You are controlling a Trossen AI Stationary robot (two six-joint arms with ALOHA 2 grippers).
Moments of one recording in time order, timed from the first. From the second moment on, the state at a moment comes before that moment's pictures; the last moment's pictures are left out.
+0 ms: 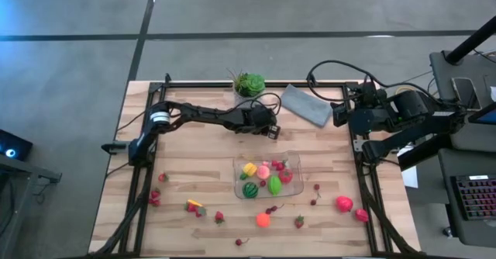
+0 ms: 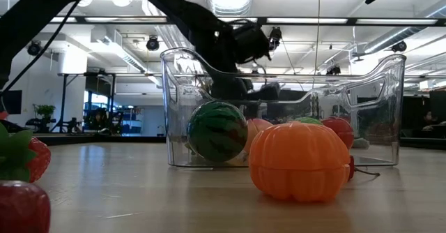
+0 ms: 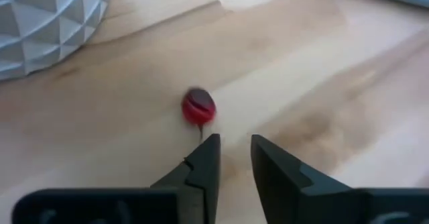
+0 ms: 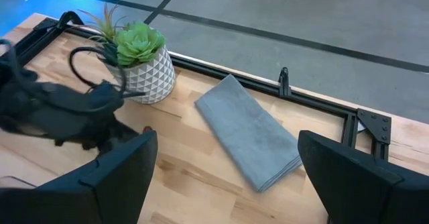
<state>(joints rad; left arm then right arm) 0.19 2.13 1.57 -0.41 -0.28 -0.88 0.21 1.04 1.45 -1.57 0.84 1.19</state>
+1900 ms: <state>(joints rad) 0.25 2.14 1.54 -0.33 -0.26 -0.96 0.21 1.04 1.45 -1.57 0.84 1.18</state>
